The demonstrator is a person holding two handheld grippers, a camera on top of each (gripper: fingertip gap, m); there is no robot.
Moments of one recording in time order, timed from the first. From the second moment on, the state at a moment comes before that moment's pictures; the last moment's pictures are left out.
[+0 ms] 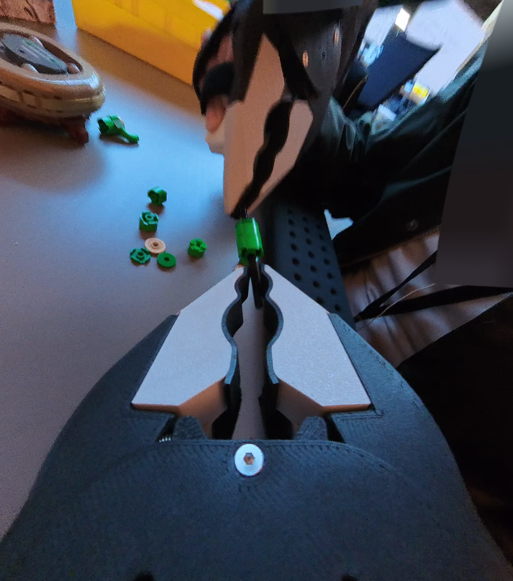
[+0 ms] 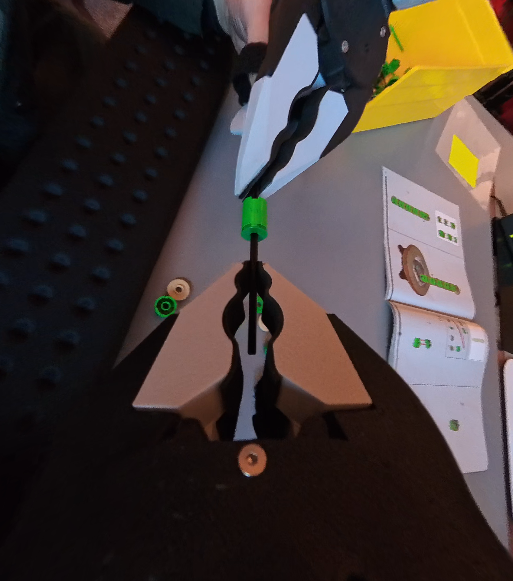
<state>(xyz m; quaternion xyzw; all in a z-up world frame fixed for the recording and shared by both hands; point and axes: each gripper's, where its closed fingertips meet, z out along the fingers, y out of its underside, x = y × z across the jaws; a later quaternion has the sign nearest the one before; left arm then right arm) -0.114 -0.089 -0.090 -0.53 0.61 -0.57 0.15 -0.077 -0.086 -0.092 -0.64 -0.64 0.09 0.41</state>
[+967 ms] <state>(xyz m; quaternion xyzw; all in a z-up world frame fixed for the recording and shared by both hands) -0.110 -0.088 -0.086 -0.54 0.59 -0.59 0.14 -0.074 -0.085 -0.088 -0.62 -0.65 0.06 0.43</state>
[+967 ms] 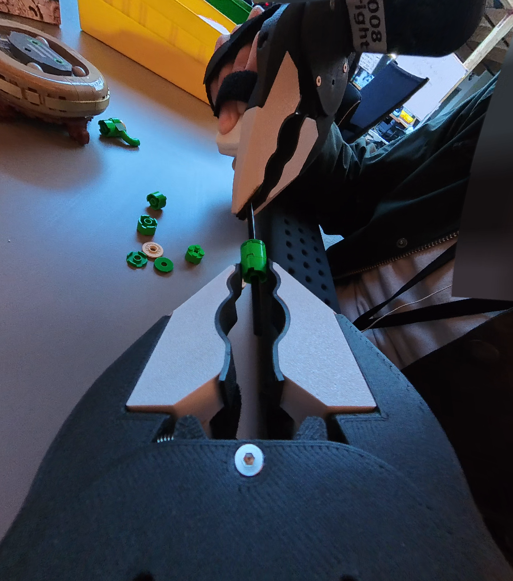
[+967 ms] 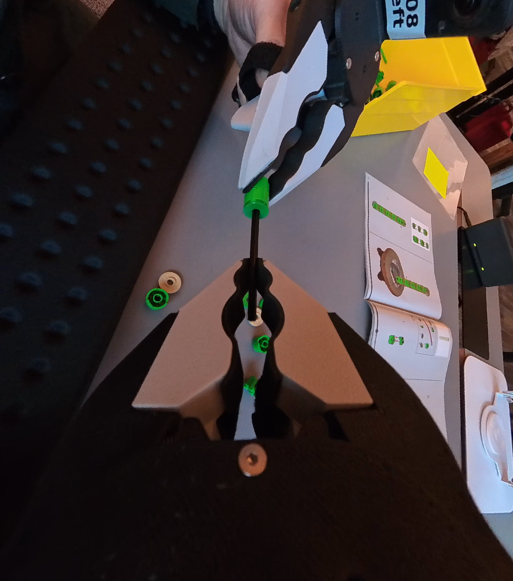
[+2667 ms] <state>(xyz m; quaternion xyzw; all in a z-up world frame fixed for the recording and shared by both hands) -0.107 -0.082 -0.106 -0.57 0.62 -0.52 0.16 -0.099 -0.065 -0.120 -0.63 -0.67 0.00 0.40</state>
